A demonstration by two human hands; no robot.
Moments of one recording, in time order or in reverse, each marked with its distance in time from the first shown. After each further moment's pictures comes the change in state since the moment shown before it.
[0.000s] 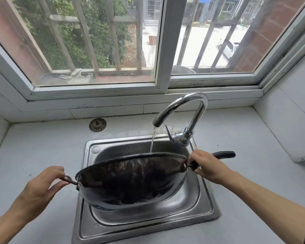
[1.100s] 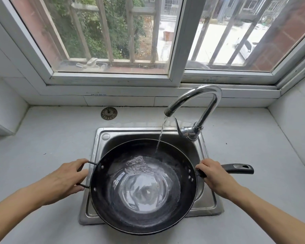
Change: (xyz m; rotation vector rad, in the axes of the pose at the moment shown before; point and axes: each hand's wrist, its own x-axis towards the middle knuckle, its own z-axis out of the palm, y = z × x) left_hand -0.014 0.012 0.000 0.429 -0.603 0.161; right_hand -0.037 -0.010 0.037 -0.071 -0.023 0.075
